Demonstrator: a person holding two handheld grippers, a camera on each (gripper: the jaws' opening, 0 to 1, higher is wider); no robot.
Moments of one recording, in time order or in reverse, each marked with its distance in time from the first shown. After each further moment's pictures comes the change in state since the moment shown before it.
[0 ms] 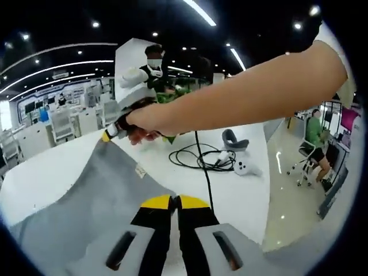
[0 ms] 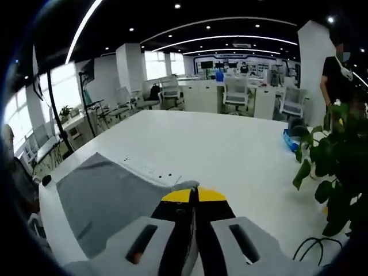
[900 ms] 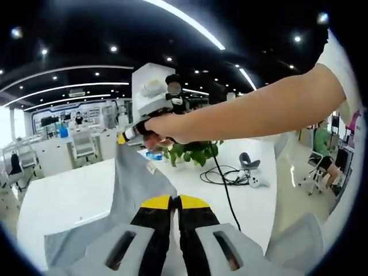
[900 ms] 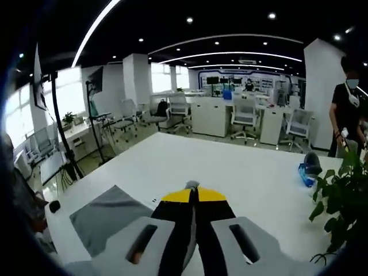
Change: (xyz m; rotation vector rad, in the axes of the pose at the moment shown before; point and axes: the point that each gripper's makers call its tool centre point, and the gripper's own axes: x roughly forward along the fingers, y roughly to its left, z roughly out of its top) left arm -0.145 0.112 0.039 0.016 -0.113 0.131; right arm 0.032 0.138 0.124 -0.059 -0.083 0.031
